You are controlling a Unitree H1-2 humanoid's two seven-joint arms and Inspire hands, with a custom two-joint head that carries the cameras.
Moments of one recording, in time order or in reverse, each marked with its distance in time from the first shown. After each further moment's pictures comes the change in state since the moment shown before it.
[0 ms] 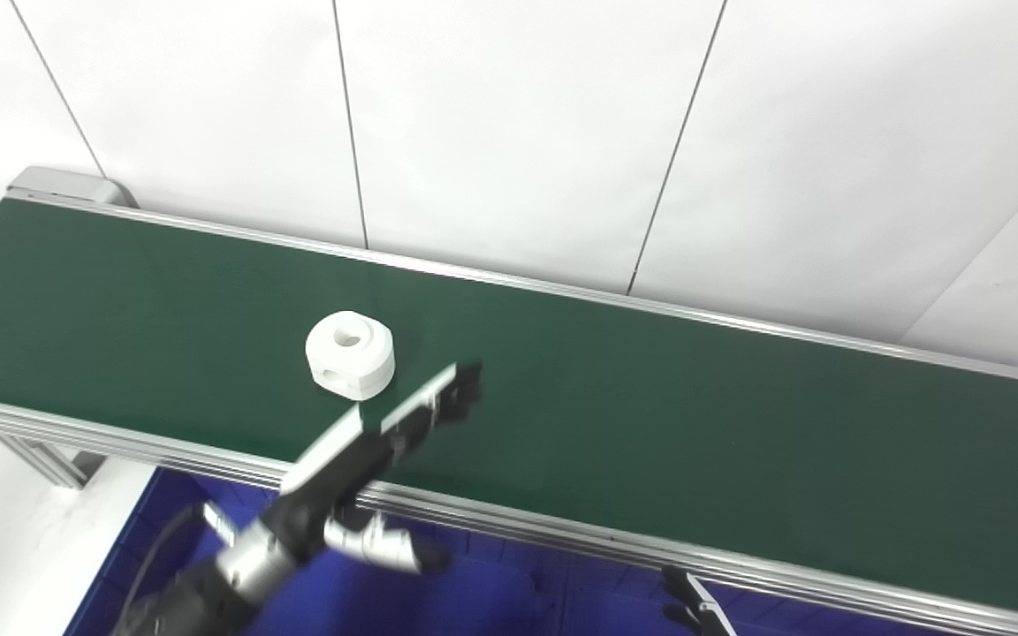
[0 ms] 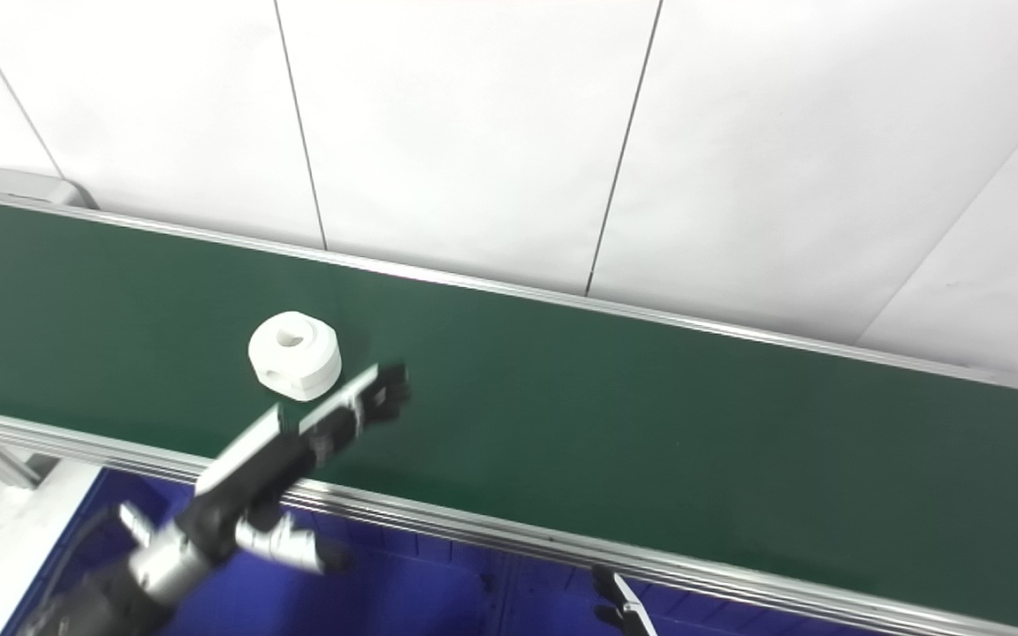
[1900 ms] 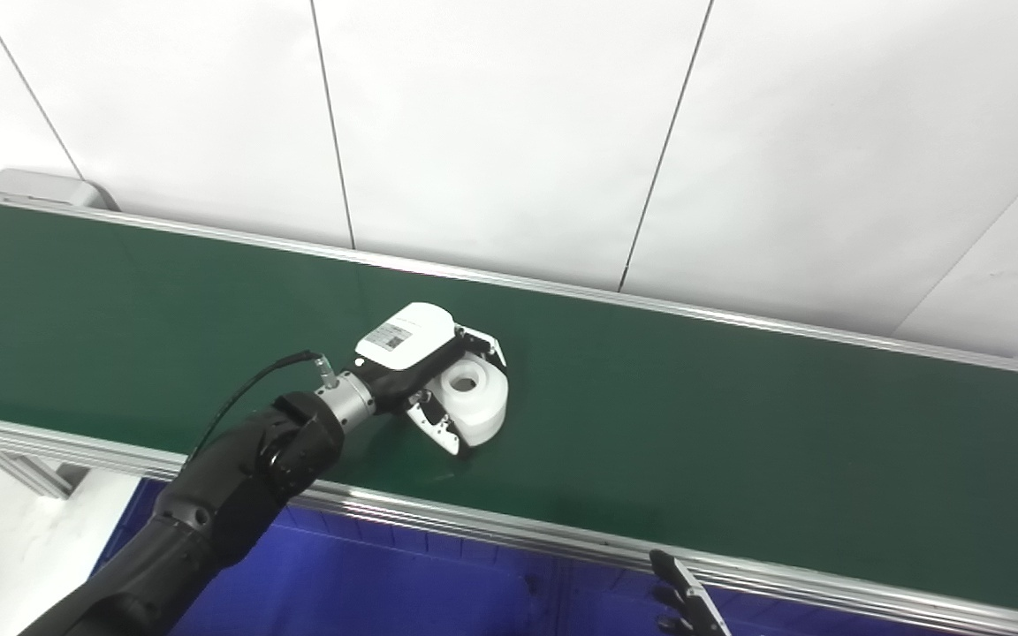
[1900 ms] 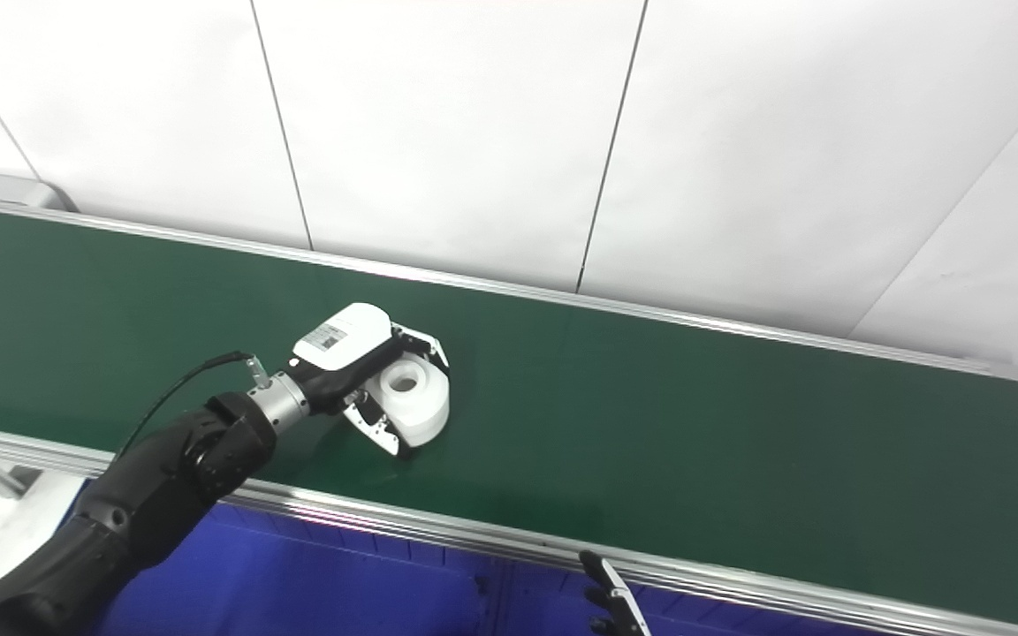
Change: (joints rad) left arm -0.469 0.020 -0.246 0.697 0.729 -0.200 0.407; right arm -0.020 -0.004 0.017 0.019 0.027 -0.017 -0.001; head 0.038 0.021
